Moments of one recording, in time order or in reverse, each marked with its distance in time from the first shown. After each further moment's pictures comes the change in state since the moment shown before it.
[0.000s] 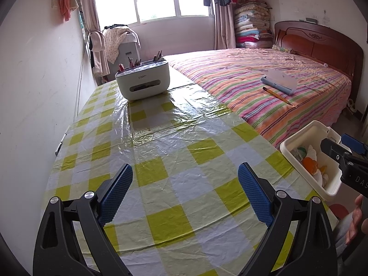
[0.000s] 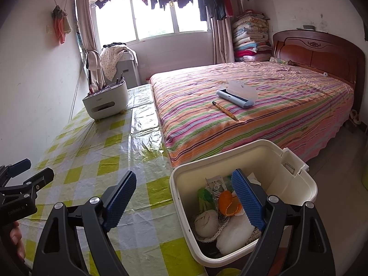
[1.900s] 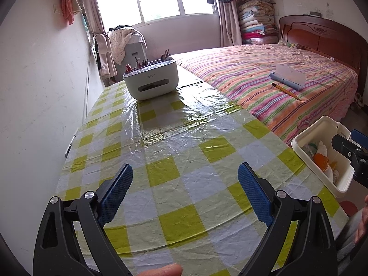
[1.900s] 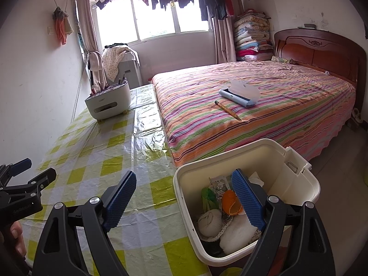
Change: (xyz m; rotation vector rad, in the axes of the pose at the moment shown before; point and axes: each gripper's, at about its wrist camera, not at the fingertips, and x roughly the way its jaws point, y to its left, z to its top) left arm 0.004 0.002 0.000 0.030 0.010 0.068; right arm -0.001 0.003 0.000 -0.004 0.003 0.015
